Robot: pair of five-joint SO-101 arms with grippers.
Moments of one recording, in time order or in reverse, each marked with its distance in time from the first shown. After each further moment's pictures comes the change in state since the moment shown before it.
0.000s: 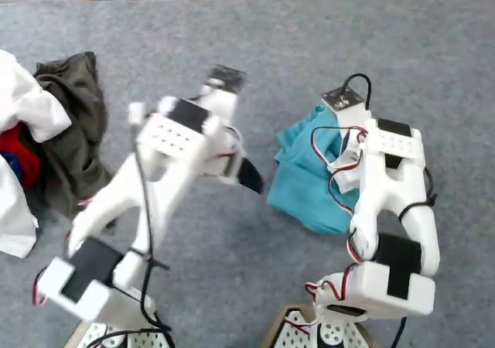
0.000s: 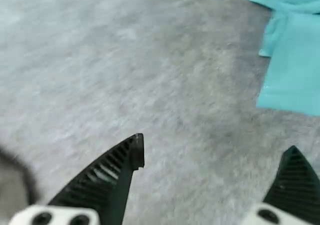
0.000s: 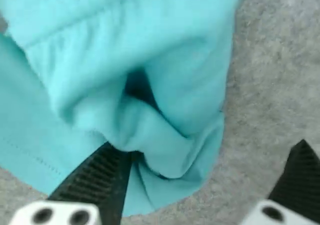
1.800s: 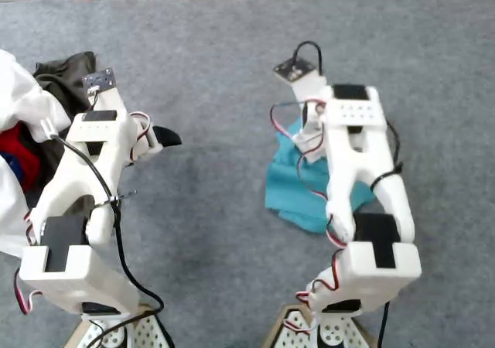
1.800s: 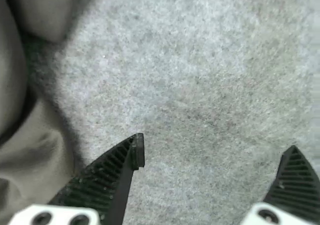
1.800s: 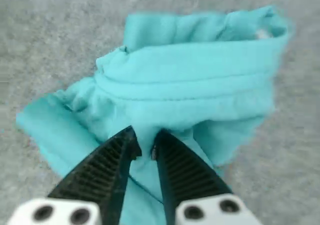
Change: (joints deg) left arm -31.5 4.7 15.1 -25.4 13.3; right arm -14.1 7.9 -23.9 10.8 -4.0
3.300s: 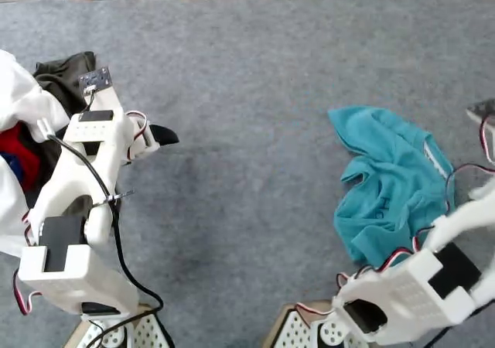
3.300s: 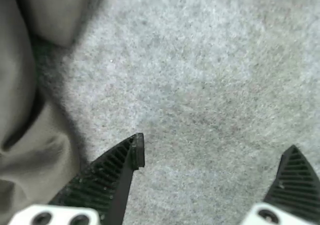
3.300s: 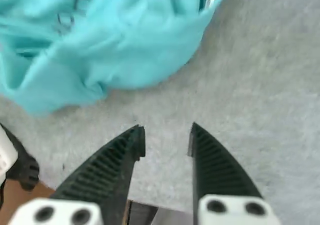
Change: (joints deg) left arm -0.8 0.0 0.0 -0.4 -0.3; right arm 51.6 2.2 -20.7 24.3 38.7
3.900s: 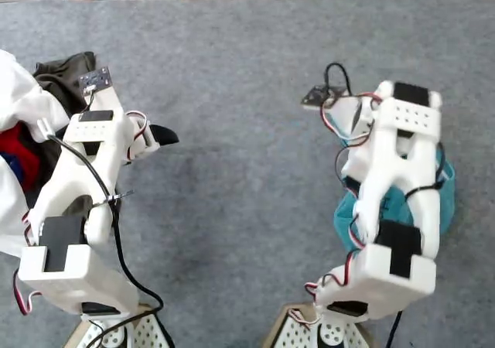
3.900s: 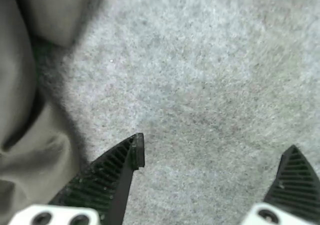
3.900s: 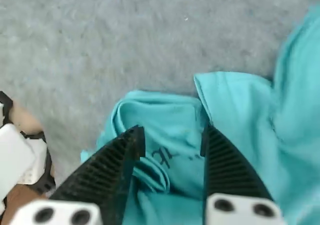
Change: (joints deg) left arm 0.0 0.0 0.0 -0.4 0.0; right arm -37.8 -1.4 22.7 -7.6 -4.7
